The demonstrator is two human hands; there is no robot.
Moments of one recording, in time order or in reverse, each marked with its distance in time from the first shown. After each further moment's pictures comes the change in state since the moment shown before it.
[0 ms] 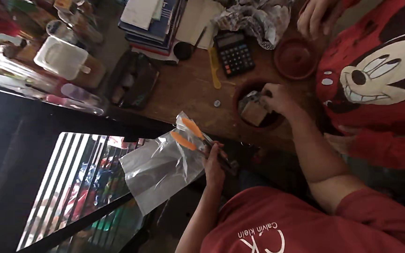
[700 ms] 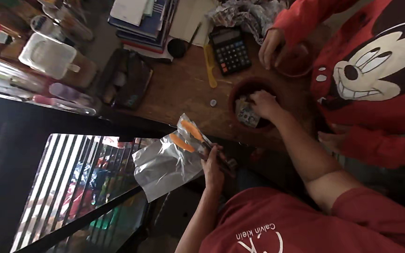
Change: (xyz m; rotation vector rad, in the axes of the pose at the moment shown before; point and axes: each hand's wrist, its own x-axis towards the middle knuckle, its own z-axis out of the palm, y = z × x) left_hand -0.002 -0.008 0.009 0.021 0.093 -0.083; right_hand 0.014 -0.005 0.033 -0.213 -0.228 0.010
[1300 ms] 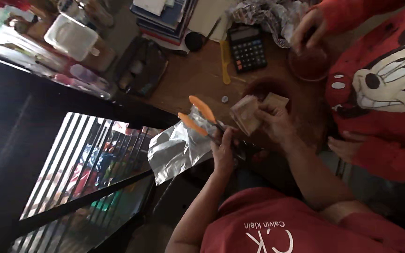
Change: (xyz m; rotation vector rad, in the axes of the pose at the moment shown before) left_hand 0.004 0.021 0.029 0.031 -0.205 0.278; right_hand -0.079 -0.056 0.010 1.334 0.173 -0.050
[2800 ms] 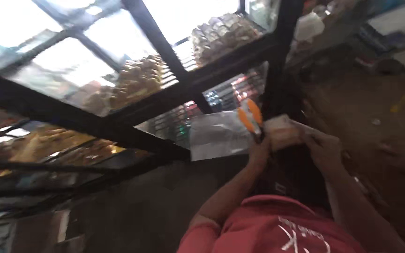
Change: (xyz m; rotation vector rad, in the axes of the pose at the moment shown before) left_hand -0.177 0.096 -0.170 0.081 0.677 0.081; right_hand -0.132 0.036 0.204 -0.614 -0.600 -0.564
